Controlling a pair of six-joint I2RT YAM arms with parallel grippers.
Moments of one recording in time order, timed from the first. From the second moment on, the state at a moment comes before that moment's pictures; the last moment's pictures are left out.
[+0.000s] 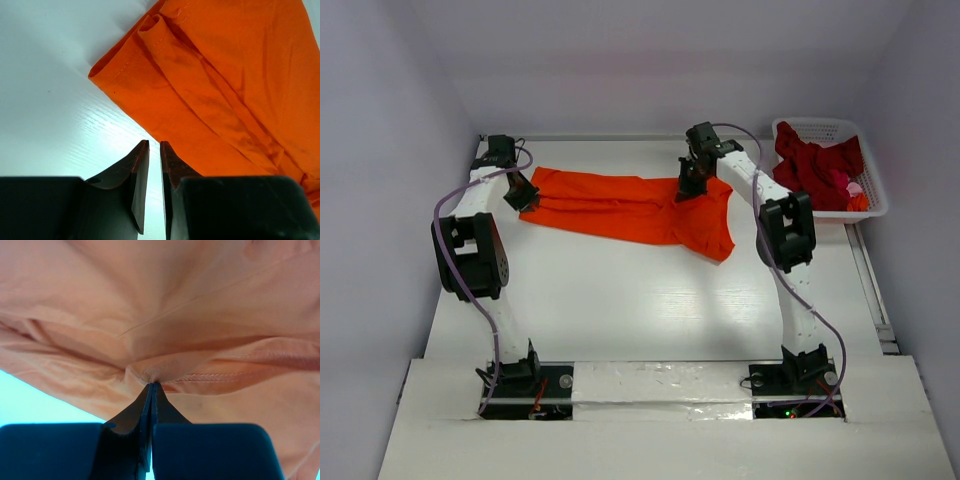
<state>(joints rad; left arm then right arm) 0.10 1.90 1.52 -0.73 0.00 -0.65 0.37 2.32 2.07 -0.81 -0.20 0.47</state>
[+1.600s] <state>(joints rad) 0.00 1.97 1.46 -0.64 0.03 -0.68 0.28 2.03 1.75 -0.73 -0.25 0.44</state>
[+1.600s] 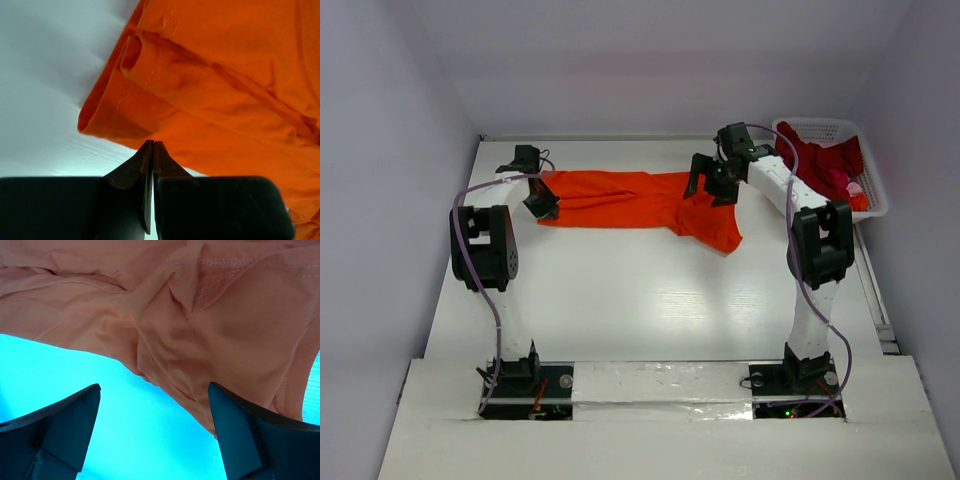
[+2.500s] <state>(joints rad) 0.00 2.19 1.77 -0.71 -0.01 -0.68 0.28 2.02 1.69 -0.69 -0.26 0.44</state>
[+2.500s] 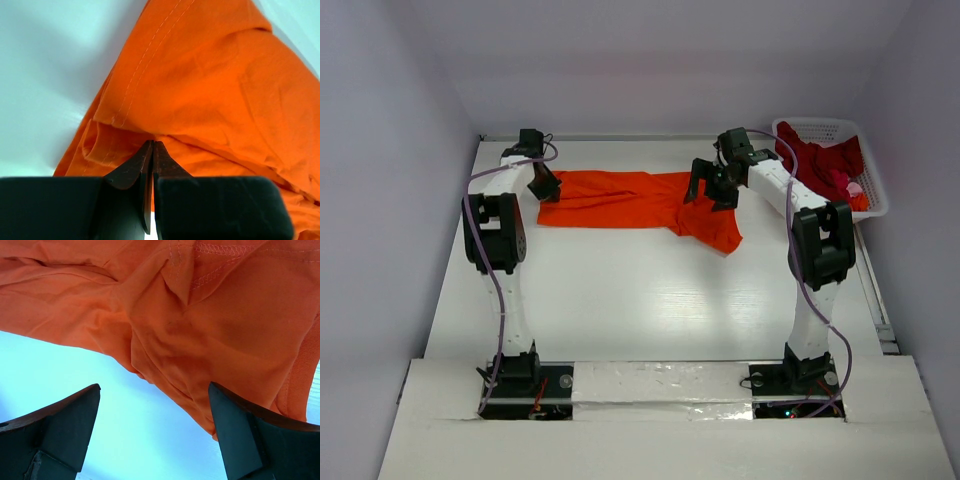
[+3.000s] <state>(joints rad) 0.00 1.99 1.62 -0.72 -0.02 -0.66 0.28 2.02 1.69 -0.69 -0.27 0.44</state>
